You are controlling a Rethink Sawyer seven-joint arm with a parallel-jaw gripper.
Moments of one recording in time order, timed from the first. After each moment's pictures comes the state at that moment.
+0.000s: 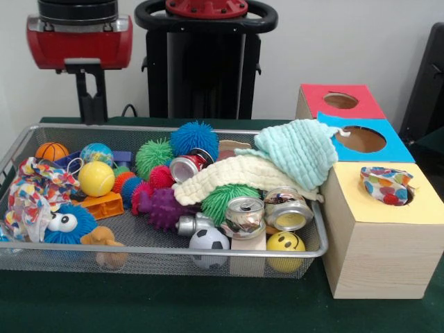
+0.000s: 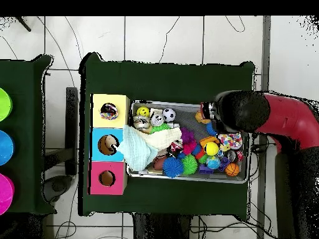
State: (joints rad) arm -0.71 -0.76 0.45 1.41 -0.39 0.94 1.42
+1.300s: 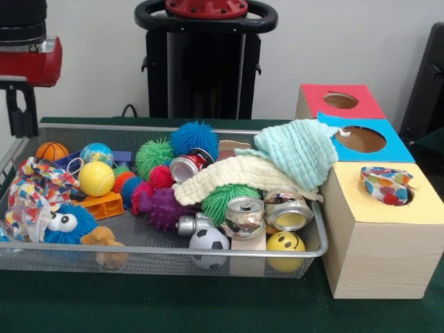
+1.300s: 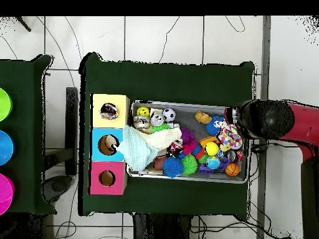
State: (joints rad) arm -0.85 -0.72 0.53 1.39 -0.54 0.90 1.42
